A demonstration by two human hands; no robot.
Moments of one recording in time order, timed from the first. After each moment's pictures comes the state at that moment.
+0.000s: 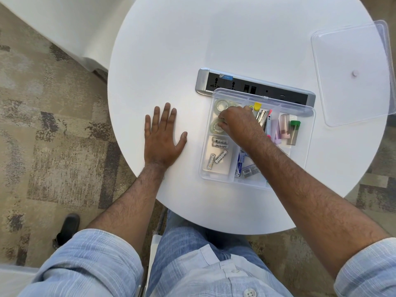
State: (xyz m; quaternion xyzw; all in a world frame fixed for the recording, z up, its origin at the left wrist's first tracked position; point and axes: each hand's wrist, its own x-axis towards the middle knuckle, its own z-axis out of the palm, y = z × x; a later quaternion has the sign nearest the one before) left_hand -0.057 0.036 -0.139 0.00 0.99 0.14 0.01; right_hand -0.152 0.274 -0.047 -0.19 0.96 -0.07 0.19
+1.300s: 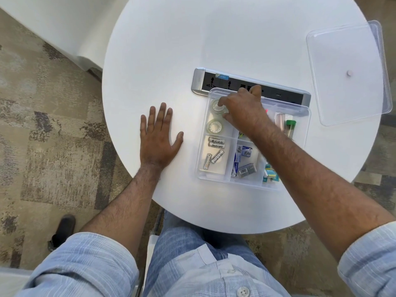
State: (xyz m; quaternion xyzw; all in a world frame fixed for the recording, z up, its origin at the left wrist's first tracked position) left_hand -0.058 0.037 -0.137 -0.01 0.99 0.14 0.02; right_hand -0.182 0.283 -0.029 -0.21 0.96 0.05 0.17
